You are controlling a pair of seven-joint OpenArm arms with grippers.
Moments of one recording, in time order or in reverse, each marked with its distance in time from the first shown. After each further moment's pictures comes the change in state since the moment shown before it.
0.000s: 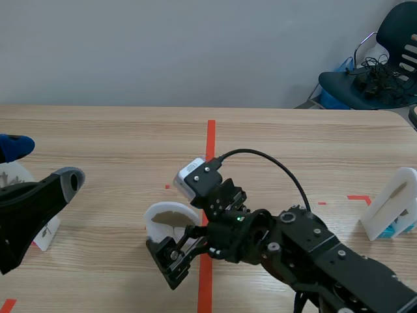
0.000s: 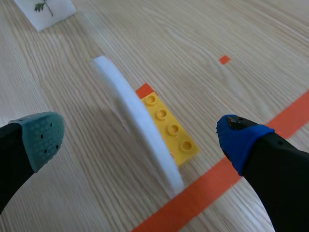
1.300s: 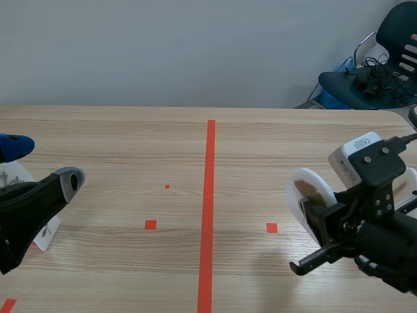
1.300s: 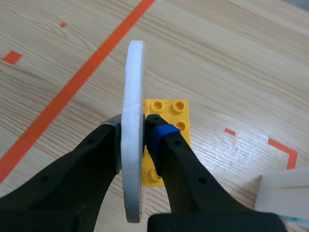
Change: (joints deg) left arm 0.0 0.0 0.0 0.0 0.0 0.0 0.0; right arm -33.0 11.7 29.5 39.5 4.9 -10.5 -9.0
